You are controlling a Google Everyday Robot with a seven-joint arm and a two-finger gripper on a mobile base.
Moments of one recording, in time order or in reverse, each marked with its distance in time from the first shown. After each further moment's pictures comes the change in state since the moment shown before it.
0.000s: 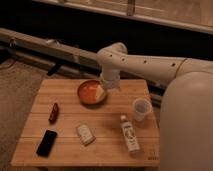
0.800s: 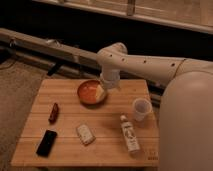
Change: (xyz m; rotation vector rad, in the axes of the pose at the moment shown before) arm -0.011 -0.006 0.006 -0.003 -0.008 -0.023
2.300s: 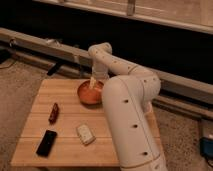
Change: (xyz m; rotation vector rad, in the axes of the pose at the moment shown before) arm -0.151 -0.041 0.107 -0.019 0.040 -0.092
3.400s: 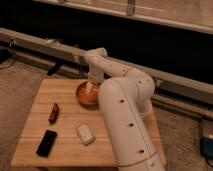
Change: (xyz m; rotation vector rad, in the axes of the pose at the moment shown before) arm 0.001 0.042 0.018 -0.045 0.029 -0.089
